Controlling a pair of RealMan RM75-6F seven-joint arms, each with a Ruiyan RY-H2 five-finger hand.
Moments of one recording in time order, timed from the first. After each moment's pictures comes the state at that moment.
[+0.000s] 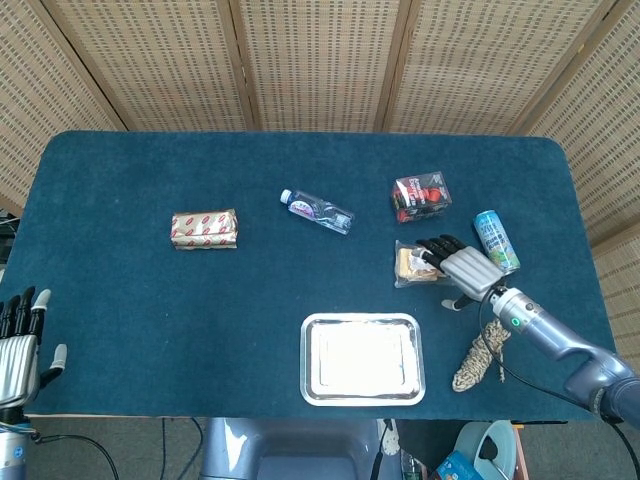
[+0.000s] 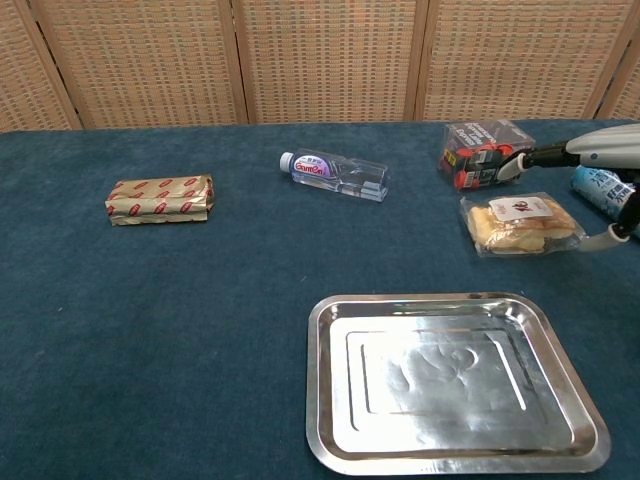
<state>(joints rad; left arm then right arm) -0.02 -1.28 -0.07 -1.70 1.37 1.56 0.42 0.75 -1.34 -0.05 -0.99 -1.79 0.93 0.54</state>
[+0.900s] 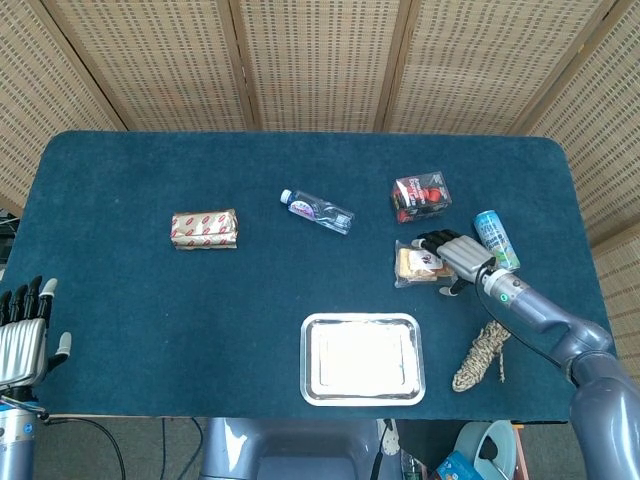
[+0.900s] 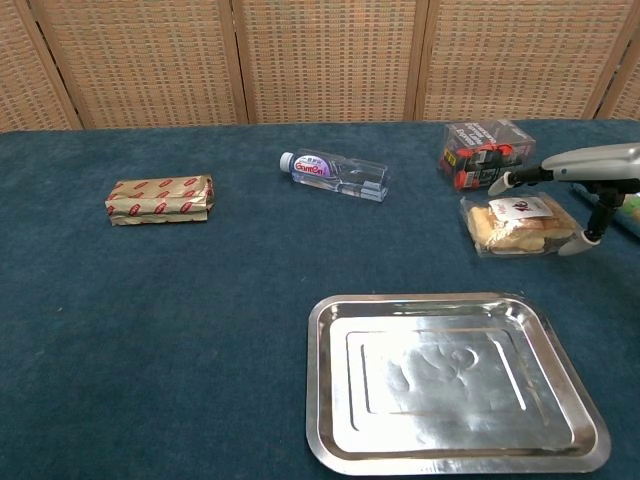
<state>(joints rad) -0.08 -1.28 -0.12 -1.70 1.23 1.47 0.49 0.84 -1.60 -0.21 -0.47 -1.84 0.90 0.96</state>
